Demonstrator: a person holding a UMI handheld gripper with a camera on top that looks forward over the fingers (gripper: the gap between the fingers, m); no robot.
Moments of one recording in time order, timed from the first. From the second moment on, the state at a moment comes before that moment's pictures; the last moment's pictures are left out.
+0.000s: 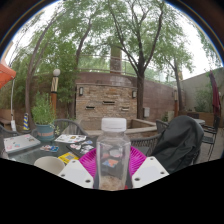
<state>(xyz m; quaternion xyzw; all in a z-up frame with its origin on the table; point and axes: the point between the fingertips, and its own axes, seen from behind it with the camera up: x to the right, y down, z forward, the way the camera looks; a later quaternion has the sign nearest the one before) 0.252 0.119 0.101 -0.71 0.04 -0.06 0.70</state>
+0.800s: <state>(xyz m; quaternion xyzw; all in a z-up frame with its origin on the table) 0.245 0.035 0.099 -0.78 0.09 -0.10 0.61</state>
